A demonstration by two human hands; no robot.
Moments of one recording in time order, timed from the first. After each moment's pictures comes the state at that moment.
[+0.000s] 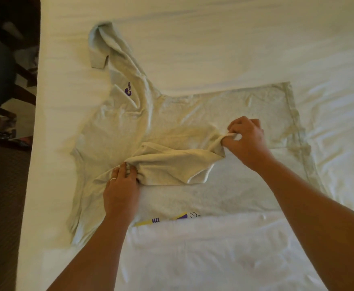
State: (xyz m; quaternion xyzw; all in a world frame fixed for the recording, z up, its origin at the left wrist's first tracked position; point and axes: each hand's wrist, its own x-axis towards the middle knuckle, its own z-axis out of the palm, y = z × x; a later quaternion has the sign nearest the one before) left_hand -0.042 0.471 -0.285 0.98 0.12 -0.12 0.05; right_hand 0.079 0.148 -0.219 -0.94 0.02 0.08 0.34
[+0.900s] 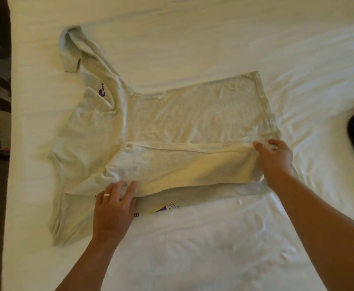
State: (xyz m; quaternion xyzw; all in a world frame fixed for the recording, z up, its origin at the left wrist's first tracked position) left_hand -0.099 0.441 -0.275 0.99 -0.10 0.07 0.02; right_hand 0.012 0.041 -0.233 -0.73 0.47 0.02 0.49
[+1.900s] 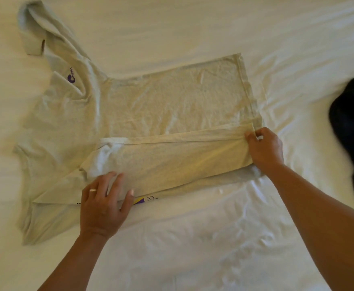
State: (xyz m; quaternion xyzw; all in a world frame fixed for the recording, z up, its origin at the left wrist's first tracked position) left_hand -0.102 0.400 -0.269 0.99 -0.09 0.08 0.07; right_hand 0.003 -0.004 -0.245 -0.86 0.33 0.10 0.37
